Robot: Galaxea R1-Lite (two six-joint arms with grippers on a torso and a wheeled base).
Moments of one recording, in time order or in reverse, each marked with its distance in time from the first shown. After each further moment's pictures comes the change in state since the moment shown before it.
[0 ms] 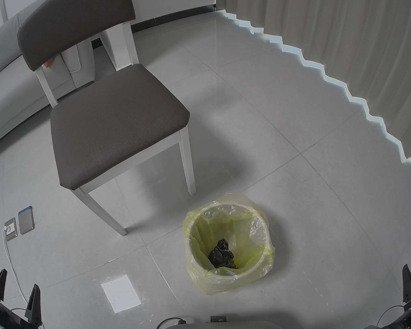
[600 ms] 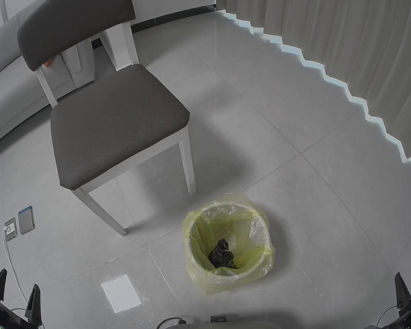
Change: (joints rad) left arm -0.001 0.000 0.000 -0.001 0.000 0.002; right arm 0.001 0.000 0.000 0.060 0.057 -0.038
